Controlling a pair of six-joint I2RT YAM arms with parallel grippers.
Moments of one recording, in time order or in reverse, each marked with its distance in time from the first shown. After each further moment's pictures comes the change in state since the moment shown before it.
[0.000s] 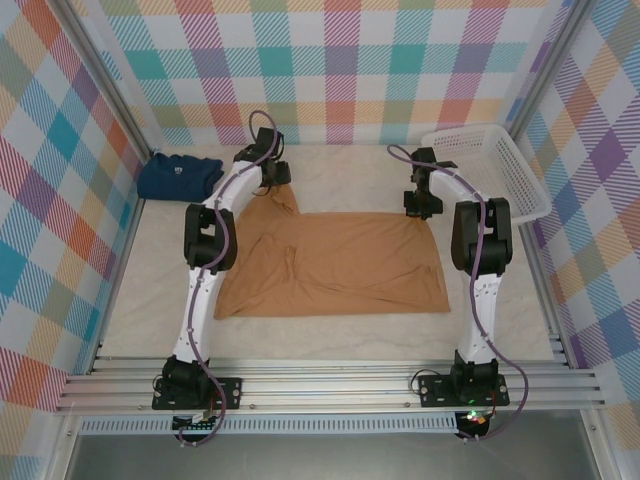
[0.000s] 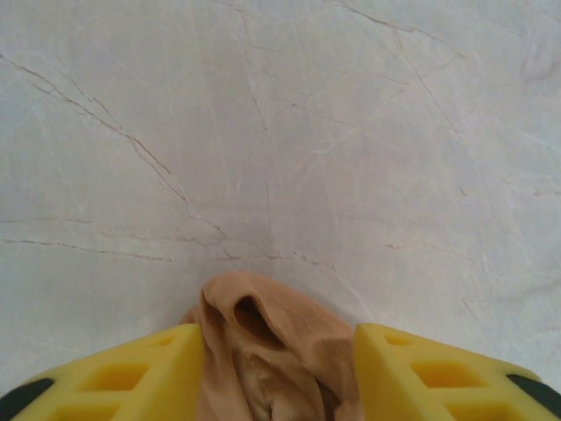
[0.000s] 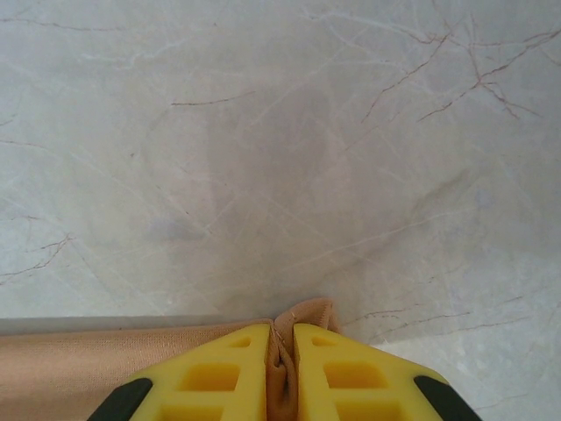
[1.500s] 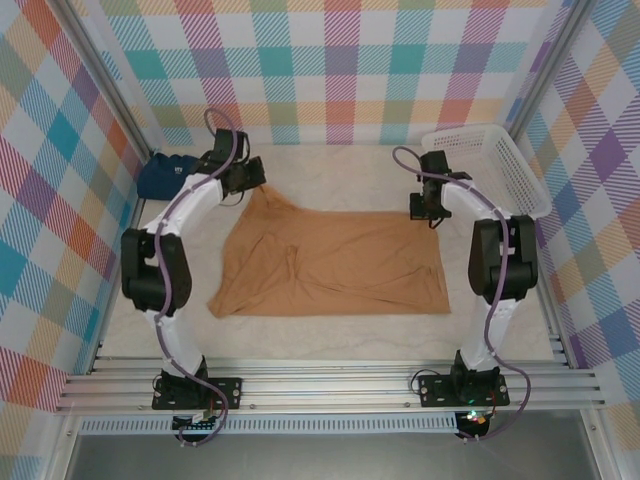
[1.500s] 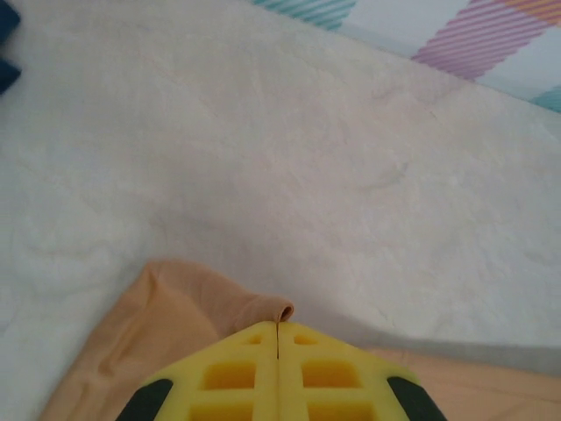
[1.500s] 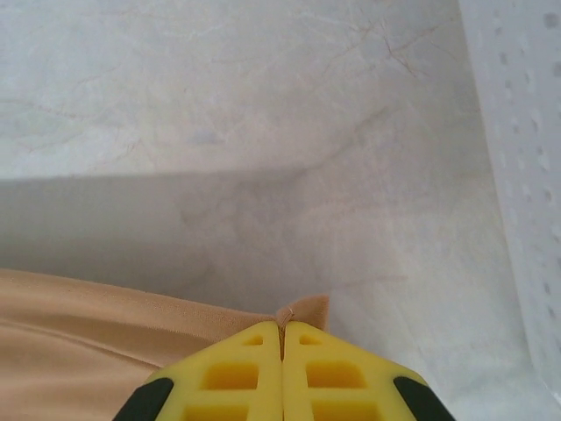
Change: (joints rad) left arm 0.047 -0.729 -0.783 0.211 0.140 -0.092; right arm 0.007 -0.328 -0.328 0.158 0.003 -0.025
